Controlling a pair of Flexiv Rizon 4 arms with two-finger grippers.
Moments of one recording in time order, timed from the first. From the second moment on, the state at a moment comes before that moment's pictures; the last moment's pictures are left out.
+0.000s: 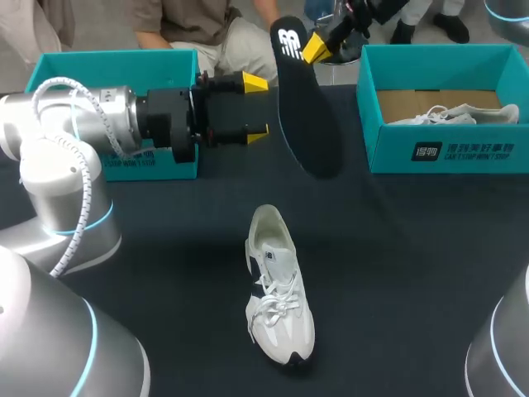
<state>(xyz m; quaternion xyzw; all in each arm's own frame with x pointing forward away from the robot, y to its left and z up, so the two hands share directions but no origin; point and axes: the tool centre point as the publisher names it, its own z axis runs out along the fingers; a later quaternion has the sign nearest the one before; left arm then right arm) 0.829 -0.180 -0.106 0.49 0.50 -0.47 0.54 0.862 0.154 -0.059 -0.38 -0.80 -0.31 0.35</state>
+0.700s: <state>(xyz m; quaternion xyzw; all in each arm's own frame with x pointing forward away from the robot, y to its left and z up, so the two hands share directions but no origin) 0.820 -0.188 -0.108 0.49 0.50 -0.46 0.55 0.861 0.188 -0.071 -0.36 -0.79 -0.32 0.37</state>
